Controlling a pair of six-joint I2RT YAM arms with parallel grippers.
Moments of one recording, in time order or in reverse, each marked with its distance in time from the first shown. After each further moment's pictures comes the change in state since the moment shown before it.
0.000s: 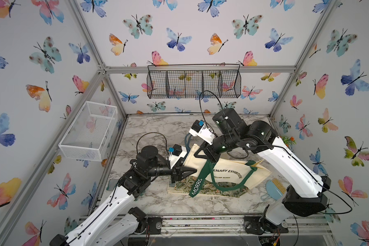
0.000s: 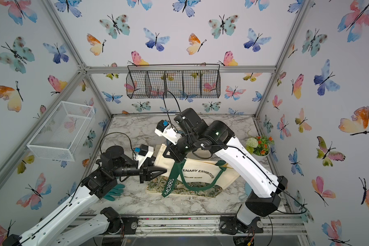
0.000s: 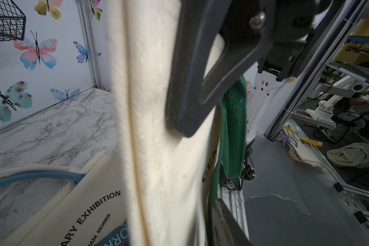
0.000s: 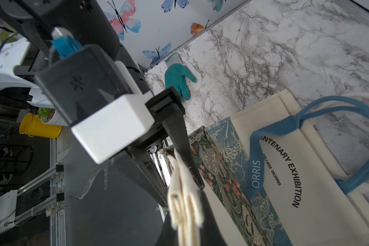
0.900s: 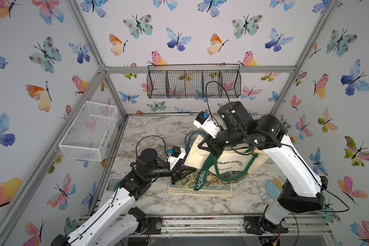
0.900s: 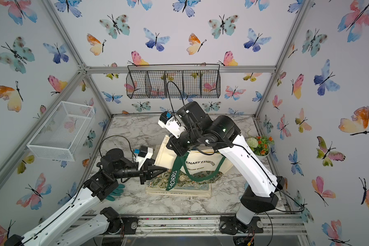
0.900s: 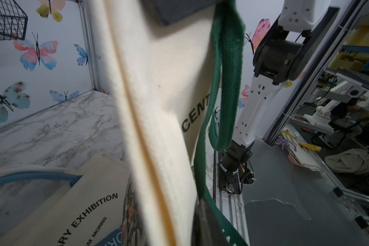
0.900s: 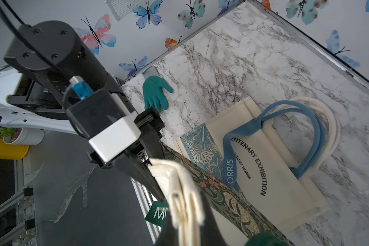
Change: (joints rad) left arm 0.003 -0.022 -0.085 0.094 0.010 -0.043; right arm -0.008 0.051 0.193 -0.093 0.179 0.010
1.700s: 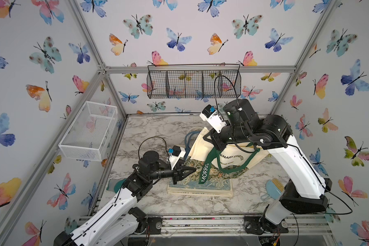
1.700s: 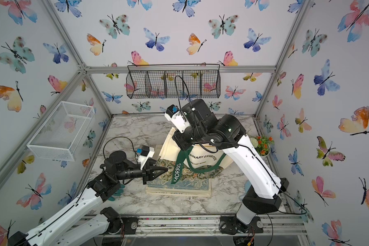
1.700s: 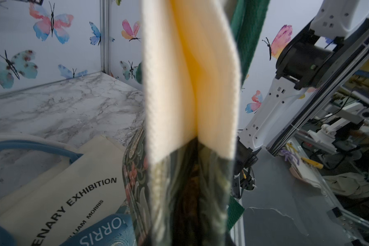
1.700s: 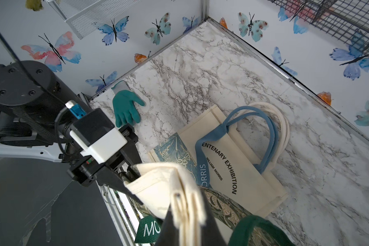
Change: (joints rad) left arm -0.003 0.011 -0.063 0.064 -0.071 -0.122; right arm -0.023 -0.027 -0.001 0.032 0.149 -0.001
